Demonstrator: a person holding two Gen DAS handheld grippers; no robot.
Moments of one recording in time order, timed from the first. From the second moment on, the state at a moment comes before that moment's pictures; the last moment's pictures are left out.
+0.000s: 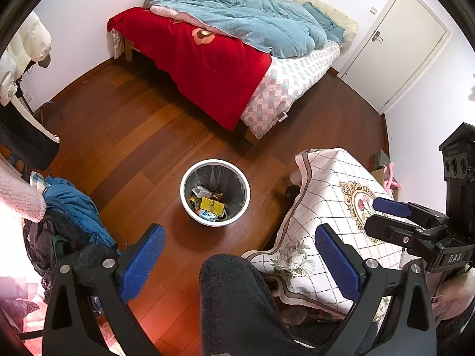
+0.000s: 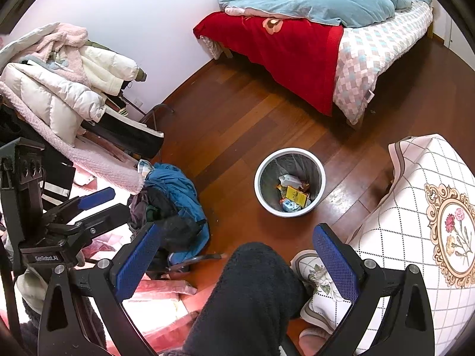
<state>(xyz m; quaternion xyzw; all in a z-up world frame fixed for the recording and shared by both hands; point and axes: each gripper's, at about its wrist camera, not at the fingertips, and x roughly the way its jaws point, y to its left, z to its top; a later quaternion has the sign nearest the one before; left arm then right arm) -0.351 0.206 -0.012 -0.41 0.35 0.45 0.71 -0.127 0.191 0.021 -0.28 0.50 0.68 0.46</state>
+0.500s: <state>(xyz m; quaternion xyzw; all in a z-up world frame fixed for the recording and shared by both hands) -0.350 0.205 -0.012 -0.41 0.34 0.45 0.71 -0.127 0.190 0.022 -0.28 0.50 0.68 0.46</state>
